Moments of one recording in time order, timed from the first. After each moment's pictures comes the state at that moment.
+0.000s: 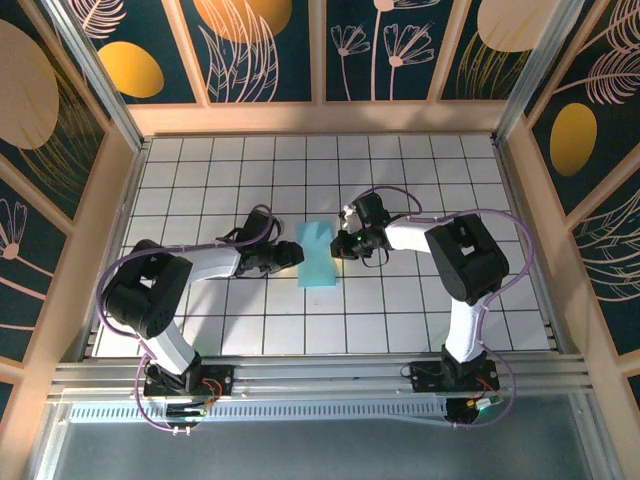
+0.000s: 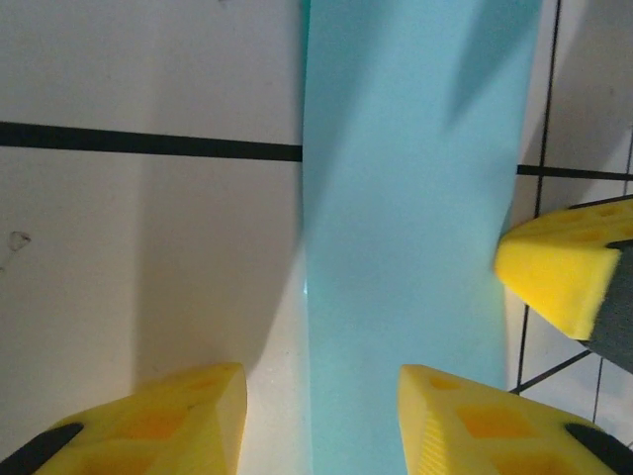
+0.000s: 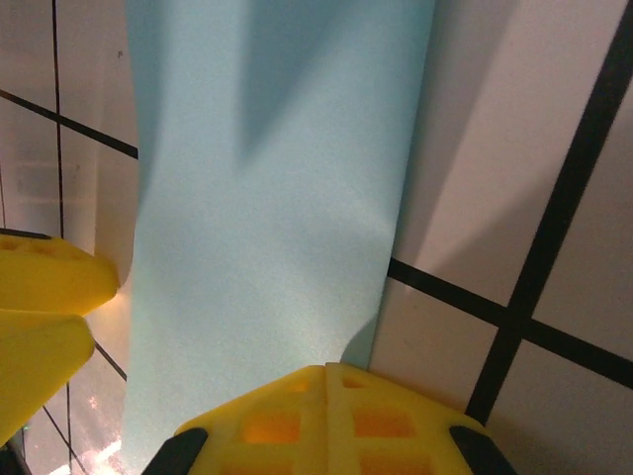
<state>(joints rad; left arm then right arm) -0.52 1.70 0.77 -0.03 0.34 -0.77 0.53 1.91 1.02 -0.16 -0.54 0.45</state>
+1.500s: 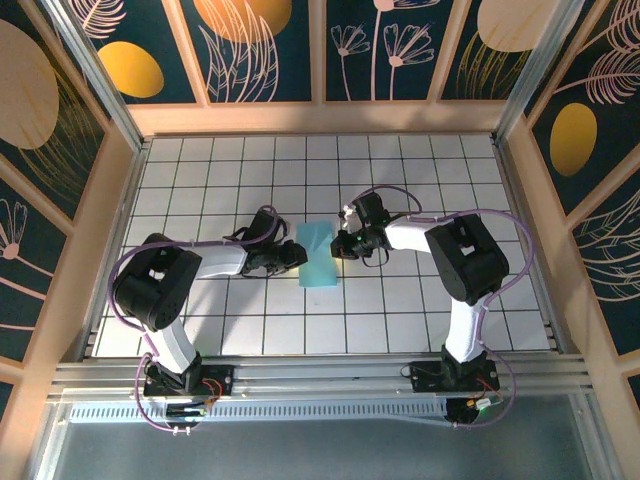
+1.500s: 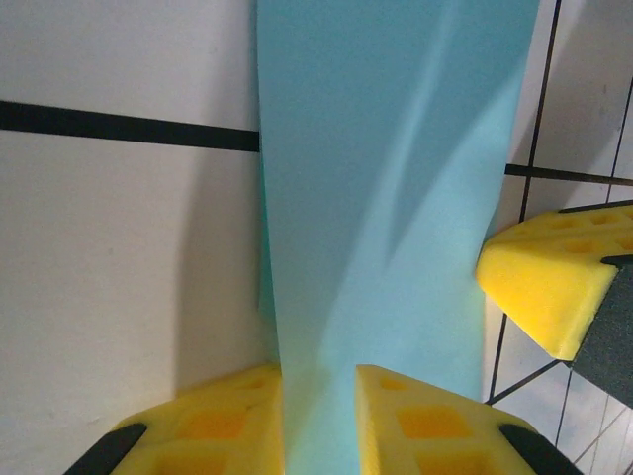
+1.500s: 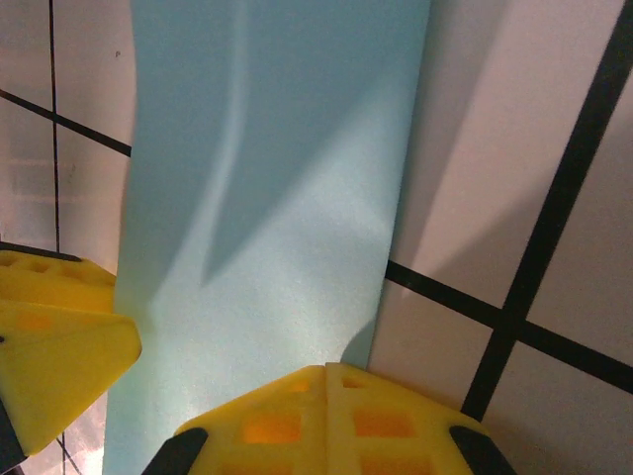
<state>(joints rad) -0.54 1.75 0.80 0.02 0.38 -0.86 0.53 1.91 1.02 -0.17 -0.53 0.44</state>
